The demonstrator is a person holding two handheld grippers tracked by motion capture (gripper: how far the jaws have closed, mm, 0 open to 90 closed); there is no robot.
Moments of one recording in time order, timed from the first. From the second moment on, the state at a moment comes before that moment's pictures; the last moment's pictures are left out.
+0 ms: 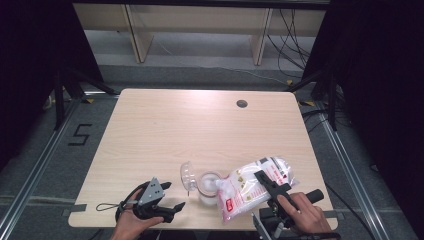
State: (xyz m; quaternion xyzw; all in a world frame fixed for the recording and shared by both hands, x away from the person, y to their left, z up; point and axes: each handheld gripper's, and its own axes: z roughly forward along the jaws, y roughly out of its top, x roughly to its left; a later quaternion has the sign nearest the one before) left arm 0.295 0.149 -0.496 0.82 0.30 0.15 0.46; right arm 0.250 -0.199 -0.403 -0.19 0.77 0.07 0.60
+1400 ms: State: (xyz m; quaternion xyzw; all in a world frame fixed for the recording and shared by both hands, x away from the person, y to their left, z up) left arm 0.296 0.148 -0.497 0.82 0.30 0.14 0.46; right arm 0.252 -0.194 -0.404 -0.19 0.78 0.09 0.59
